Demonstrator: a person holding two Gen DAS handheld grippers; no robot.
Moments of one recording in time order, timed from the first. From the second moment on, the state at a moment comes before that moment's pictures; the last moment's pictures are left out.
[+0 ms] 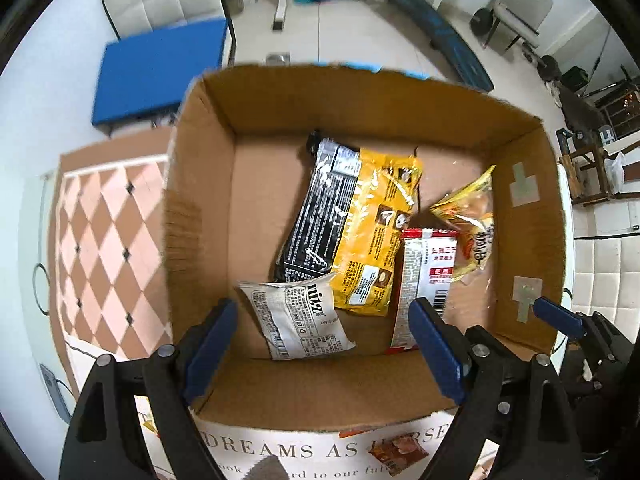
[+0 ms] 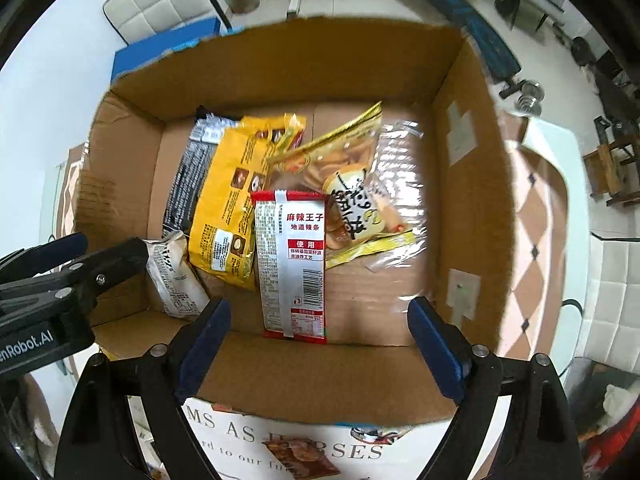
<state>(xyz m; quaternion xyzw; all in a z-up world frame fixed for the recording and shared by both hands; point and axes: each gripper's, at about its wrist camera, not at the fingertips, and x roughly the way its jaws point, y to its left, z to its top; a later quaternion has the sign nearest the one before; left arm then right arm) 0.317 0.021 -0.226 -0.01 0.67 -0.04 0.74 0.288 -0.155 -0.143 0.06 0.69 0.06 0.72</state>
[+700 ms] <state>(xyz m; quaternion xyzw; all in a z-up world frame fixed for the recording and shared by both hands) 0.159 0.071 -0.172 -0.05 0.58 0.01 0.81 0.152 -0.165 -0.063 0.10 0.64 0.09 0.76</state>
